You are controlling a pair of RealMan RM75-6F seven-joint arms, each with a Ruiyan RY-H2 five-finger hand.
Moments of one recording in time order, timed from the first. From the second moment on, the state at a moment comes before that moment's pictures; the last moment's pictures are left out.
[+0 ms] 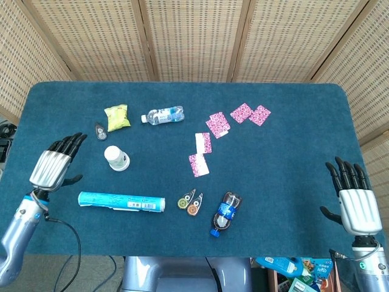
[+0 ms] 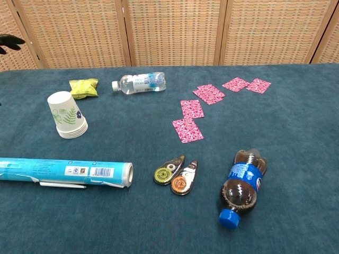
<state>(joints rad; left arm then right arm) -0.43 -1.27 -0.18 -1.40 1.48 1.16 0.15 0.13 -1.08 0.13 -1.78 -1.46 1.47 -0.27</state>
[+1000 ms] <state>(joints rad) -0.66 -1.53 -0.16 -1.04 1.42 0.96 0.06 0.15 -1.09 0.13 -1.77 -1.41 1.43 -0.27</state>
